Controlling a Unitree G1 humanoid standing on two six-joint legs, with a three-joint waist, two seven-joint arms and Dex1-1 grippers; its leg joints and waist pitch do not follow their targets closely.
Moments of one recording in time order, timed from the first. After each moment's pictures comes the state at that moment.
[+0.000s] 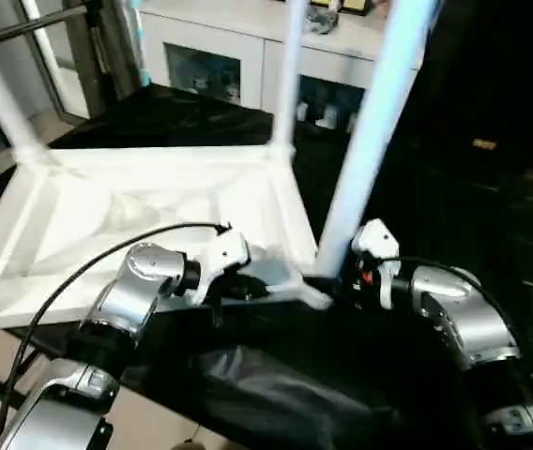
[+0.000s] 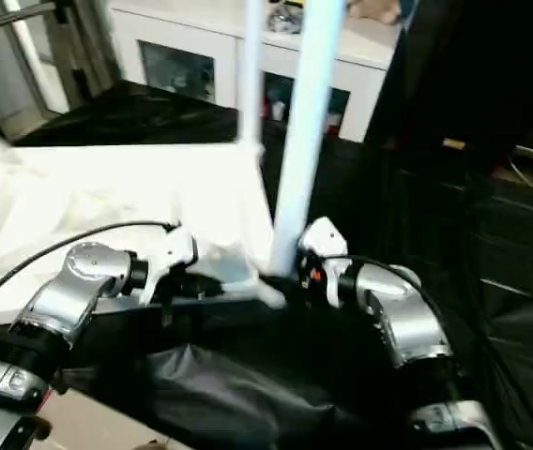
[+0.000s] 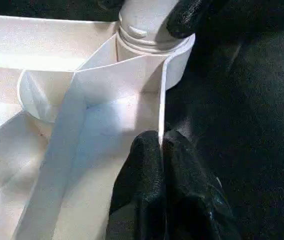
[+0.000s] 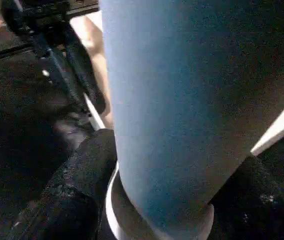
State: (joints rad) left arm -0.54 0.34 -0.24 0.54 0.06 0.09 -1.26; right arm -0.39 -0.33 0.13 0.36 0.10 0.21 1.10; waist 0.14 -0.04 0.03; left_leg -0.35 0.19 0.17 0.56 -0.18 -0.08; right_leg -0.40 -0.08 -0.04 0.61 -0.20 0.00
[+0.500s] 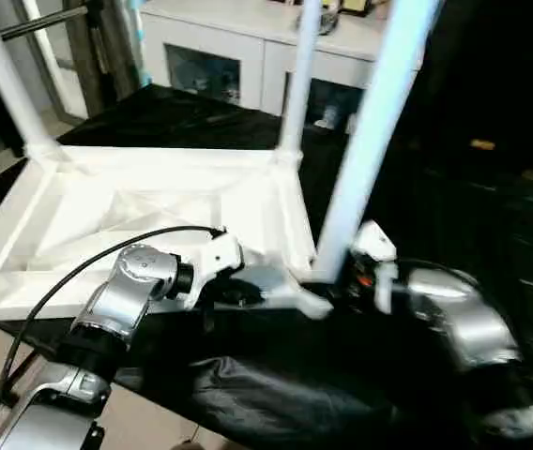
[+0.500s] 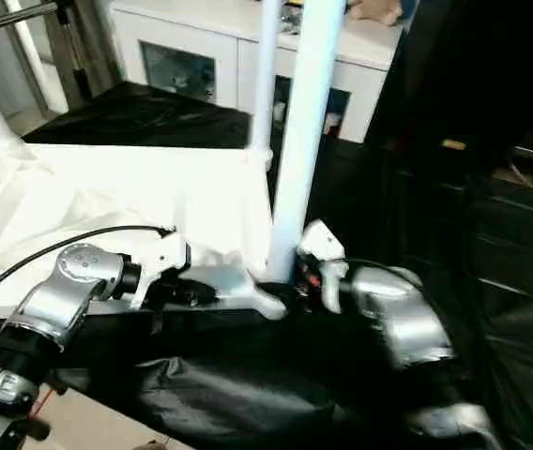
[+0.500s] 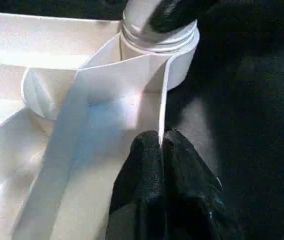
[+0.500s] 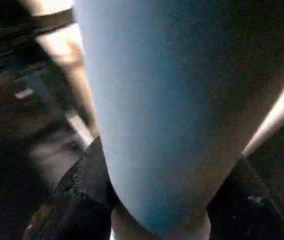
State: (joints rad) left arm -0.57 0.31 -0.21 0.58 0.09 0.11 -1.15; right arm -0.43 -0.22 0.08 0.42 0.06 0.25 0.87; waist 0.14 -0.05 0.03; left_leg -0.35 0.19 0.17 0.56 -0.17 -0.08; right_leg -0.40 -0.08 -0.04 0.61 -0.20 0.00
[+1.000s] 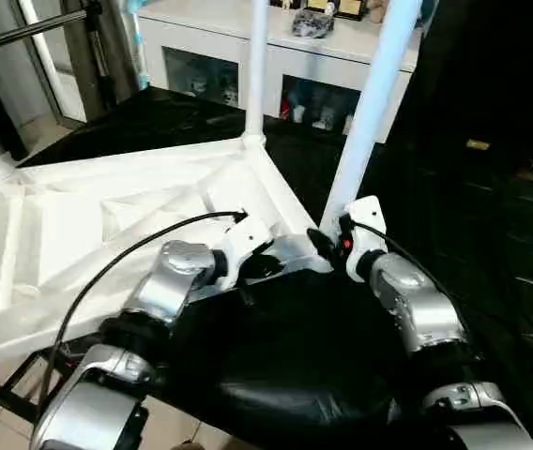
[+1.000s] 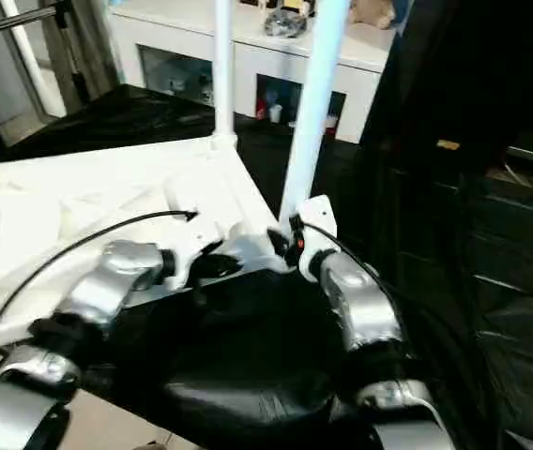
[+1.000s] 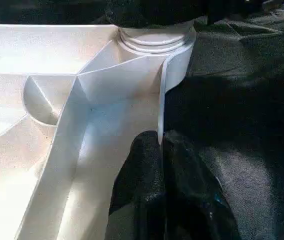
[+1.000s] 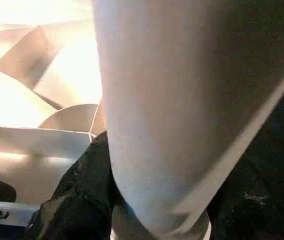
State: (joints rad) left arm -0.65 0.17 -0.21 0.69 0.13 0.16 -0.89; right arm -0.50 -0.07 -0.02 0.55 0.02 0.22 0.42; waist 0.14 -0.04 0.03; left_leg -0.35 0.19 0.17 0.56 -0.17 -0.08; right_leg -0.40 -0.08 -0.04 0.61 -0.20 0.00
